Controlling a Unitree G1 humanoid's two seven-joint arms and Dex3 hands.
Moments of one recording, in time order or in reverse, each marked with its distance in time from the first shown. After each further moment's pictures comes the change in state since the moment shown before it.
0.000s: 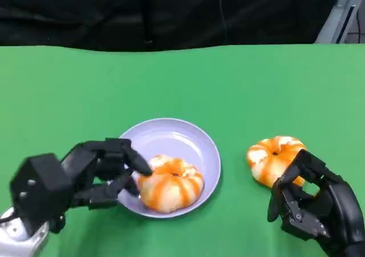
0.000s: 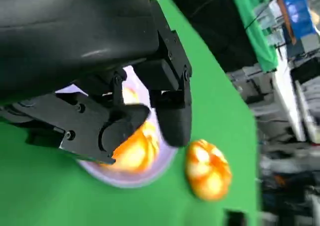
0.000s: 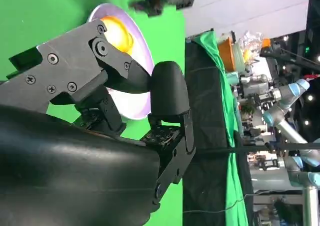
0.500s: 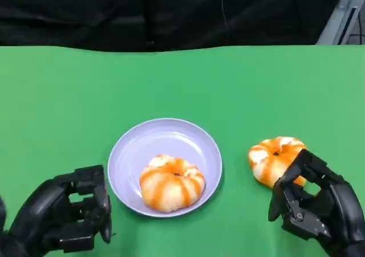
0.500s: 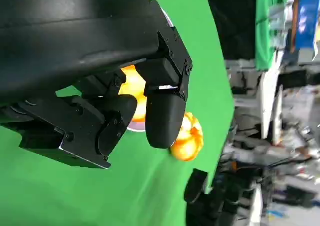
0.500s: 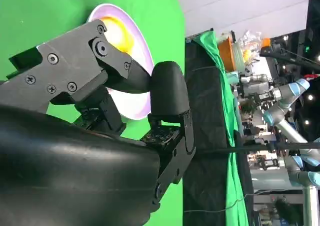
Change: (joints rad) left arm 0.250 -0.020 0.150 -0.230 -0.221 0.182 -0.140; right arm -0.004 -0.002 -0.004 0.001 0.001 0.003 -0.004
